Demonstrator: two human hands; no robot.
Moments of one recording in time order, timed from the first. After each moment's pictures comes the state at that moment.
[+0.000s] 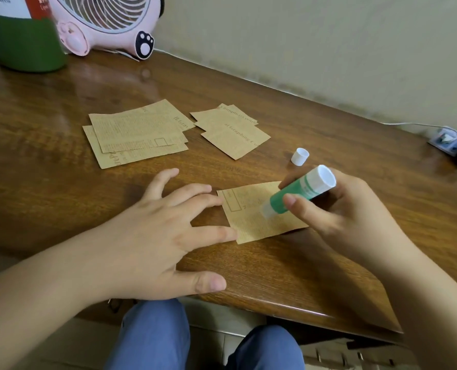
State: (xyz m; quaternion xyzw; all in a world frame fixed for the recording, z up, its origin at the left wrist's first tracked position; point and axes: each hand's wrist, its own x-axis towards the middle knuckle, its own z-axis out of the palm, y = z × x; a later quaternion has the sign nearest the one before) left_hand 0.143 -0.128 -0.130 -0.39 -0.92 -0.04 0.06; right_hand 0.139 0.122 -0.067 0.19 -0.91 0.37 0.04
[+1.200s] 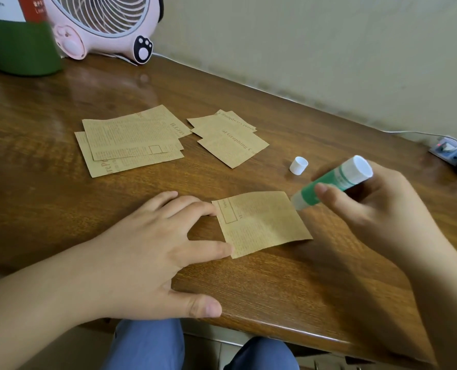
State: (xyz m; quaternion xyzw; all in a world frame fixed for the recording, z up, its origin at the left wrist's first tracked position) left_hand 0.138 -0.124 -0.140 -0.39 -0.92 -0.09 0.07; right_hand 0.124 0.147 -0.050 0.15 -0.94 0.28 0.13
